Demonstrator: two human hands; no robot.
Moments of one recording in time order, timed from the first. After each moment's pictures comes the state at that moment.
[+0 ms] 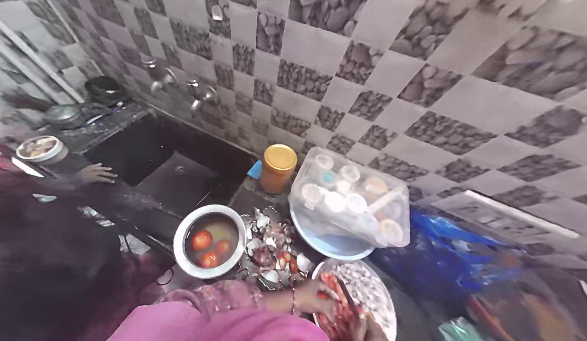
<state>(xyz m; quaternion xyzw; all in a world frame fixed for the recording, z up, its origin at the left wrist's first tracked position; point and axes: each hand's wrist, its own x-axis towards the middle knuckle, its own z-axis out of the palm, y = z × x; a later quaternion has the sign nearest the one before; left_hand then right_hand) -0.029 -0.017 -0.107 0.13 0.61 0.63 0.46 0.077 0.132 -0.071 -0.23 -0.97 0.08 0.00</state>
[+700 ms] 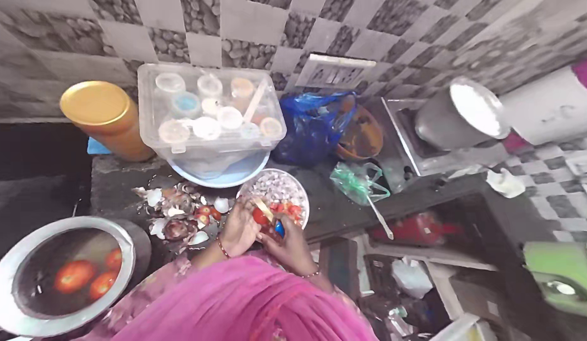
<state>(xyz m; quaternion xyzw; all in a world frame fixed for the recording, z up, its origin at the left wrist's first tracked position) -0.023 -0.005 -0.077 -0.07 0.28 0.84 0.47 0.092 0.108 -0.064 -0.16 -0.90 0.39 0.11</state>
